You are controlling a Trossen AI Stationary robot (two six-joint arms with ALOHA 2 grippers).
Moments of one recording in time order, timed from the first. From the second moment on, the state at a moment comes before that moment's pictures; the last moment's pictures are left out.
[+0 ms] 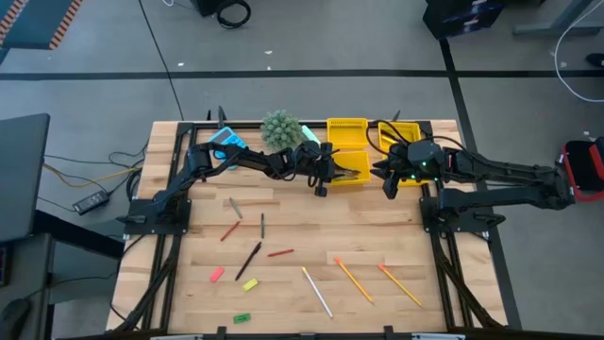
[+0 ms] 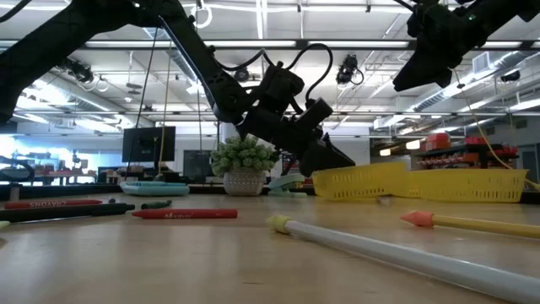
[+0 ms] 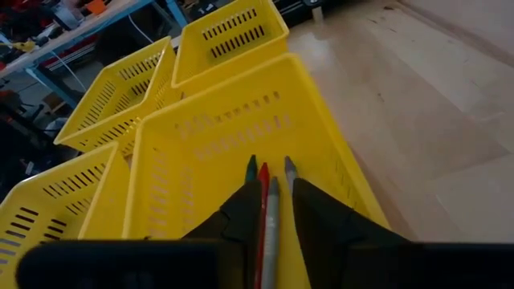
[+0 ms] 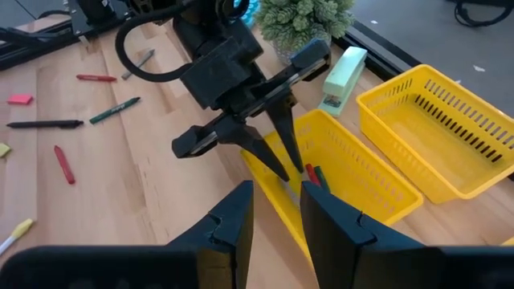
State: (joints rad) left arm 0.30 2.26 1.36 0.53 0.20 0.54; right arm -0.22 0.70 0.66 -0.54 0.14 0.27
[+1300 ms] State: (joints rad) left arm 0.33 1.86 1.26 0.18 0.25 0.47; right arm -0.18 1.08 0.66 -0.59 0.26 0.02
